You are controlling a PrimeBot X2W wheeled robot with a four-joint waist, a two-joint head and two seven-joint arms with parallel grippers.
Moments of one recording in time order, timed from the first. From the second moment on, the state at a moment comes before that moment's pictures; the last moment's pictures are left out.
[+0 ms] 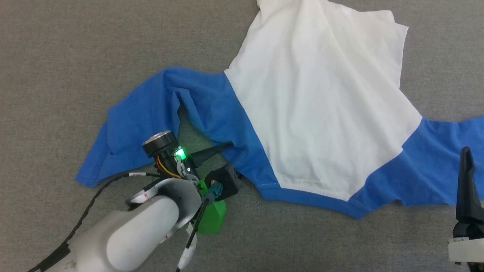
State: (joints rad) left arm -0.64 0.49 -0.98 0.21 -0.12 -0.13 0.06; right arm 0.16 -0.05 -0.25 -0.42 0.27 0.13 0.00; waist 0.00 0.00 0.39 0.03
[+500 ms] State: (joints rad) left arm -0.55 0.43 -0.86 0.29 -0.31 -0.03 -0.05; right arm 0.14 -0.05 -0.16 -0.46 0.24 0.13 0.10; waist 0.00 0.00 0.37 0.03
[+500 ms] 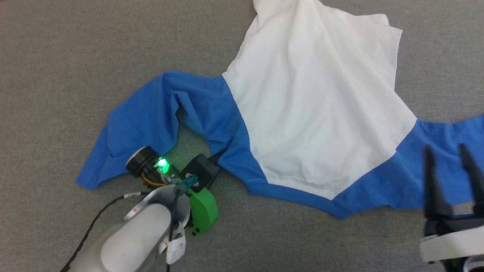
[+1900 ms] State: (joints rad) left arm -0.44 0.49 -0.83 0.01 -0.38 0.09 -0.02; right arm 0.12 -0.68 0.14 -0.39 0.25 0.13 0.70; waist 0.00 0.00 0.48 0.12
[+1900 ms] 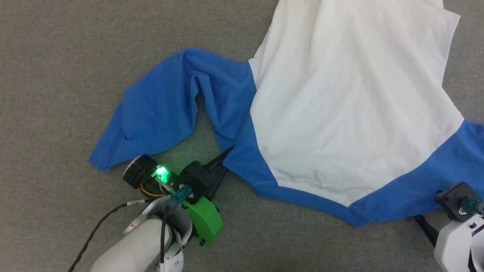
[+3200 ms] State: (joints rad) left arm -0.66 0.59 -0.53 -0.40 -0.48 0.25 0.07; right arm -0.46 -0.42 0.05 -0.53 0.07 0.13 0.34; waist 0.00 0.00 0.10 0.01
